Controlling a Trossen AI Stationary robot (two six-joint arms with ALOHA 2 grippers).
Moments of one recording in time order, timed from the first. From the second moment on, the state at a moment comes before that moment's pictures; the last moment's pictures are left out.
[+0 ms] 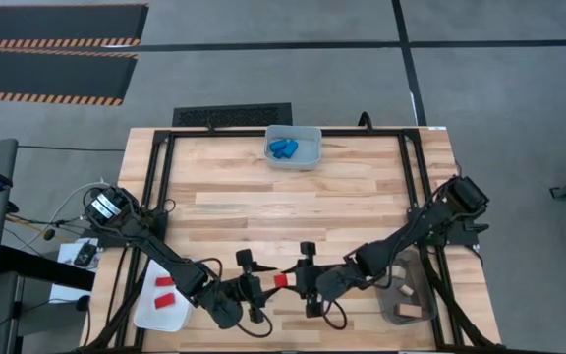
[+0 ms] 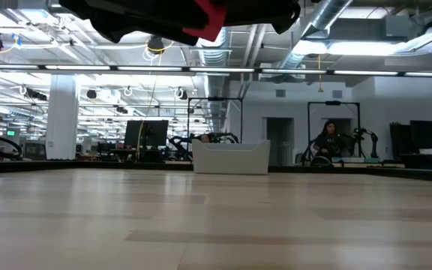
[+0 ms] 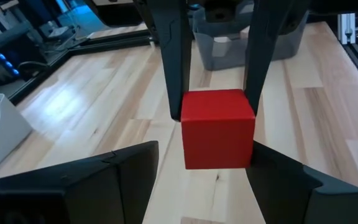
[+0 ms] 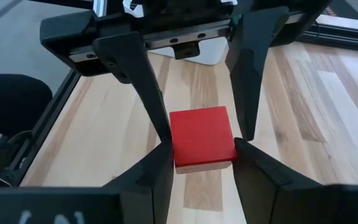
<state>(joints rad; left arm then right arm) -0.68 1.80 1.03 0.15 -0.90 -0.30 0.54 1.77 1.17 0.05 0.44 0.17</state>
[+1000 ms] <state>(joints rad) -0.68 1.80 1.03 0.15 -0.93 -0.27 0.55 1.77 1.17 0.05 0.59 0.18</state>
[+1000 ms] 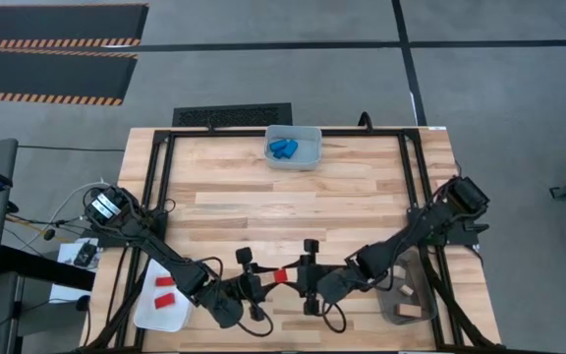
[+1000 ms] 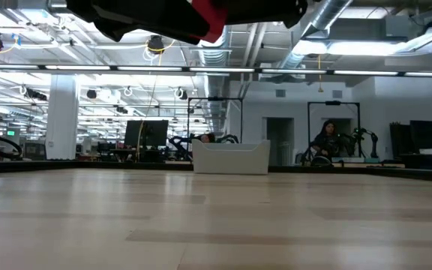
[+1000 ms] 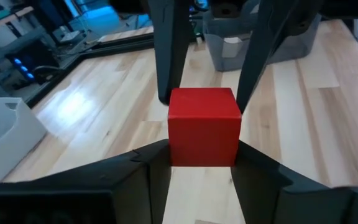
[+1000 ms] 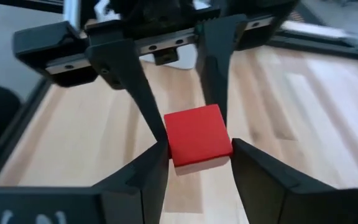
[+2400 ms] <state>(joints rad) -1.02 1.33 0.99 -1.05 -0.25 -1.26 0.56 1.77 1.17 -0.15 0.76 0.39</state>
